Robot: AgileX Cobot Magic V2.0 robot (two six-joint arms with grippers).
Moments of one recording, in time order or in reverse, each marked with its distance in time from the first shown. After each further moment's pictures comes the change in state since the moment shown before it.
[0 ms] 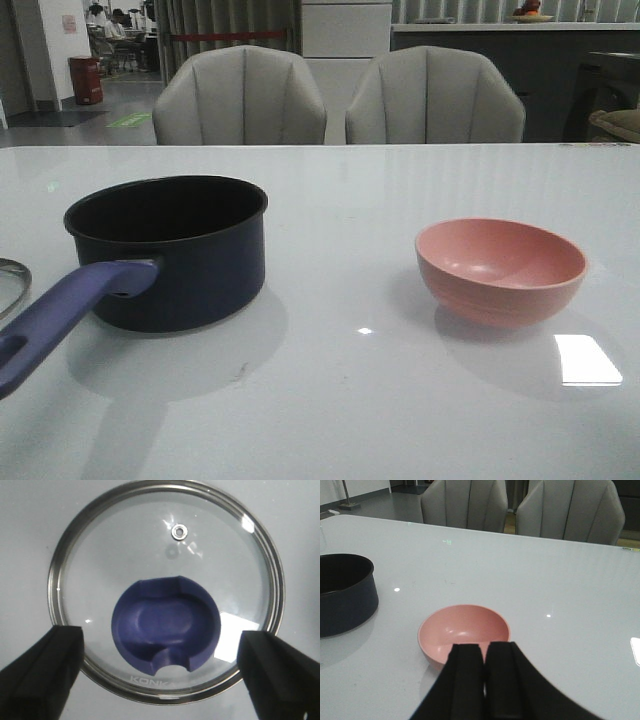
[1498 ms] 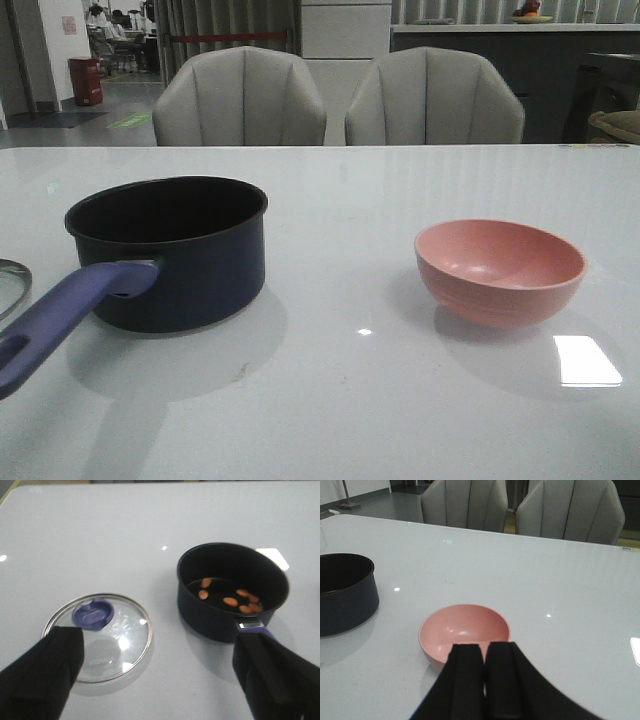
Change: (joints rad) left arm -0.297 -1.374 0.873 0.124 -0.470 0.008; right arm 0.000 0.000 0.000 0.000 0.002 0.000
